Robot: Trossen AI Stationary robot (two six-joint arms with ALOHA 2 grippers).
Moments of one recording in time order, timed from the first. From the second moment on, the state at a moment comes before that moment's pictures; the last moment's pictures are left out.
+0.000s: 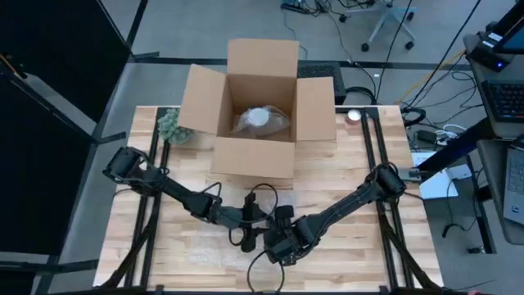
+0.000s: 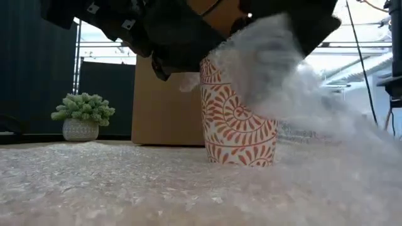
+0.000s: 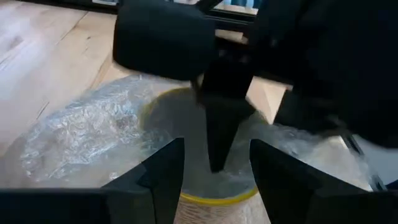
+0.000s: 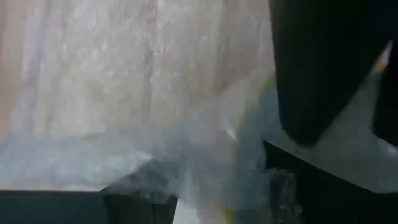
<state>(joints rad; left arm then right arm) -0.40 1.79 0.89 0.45 -0.26 -0.31 0.50 2.09 1.64 -0.81 0.26 0.40</state>
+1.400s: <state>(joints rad) -0.40 1.79 0.89 0.41 -0.27 -0.31 0.53 2.07 2.07 -1.28 0.24 0.44</state>
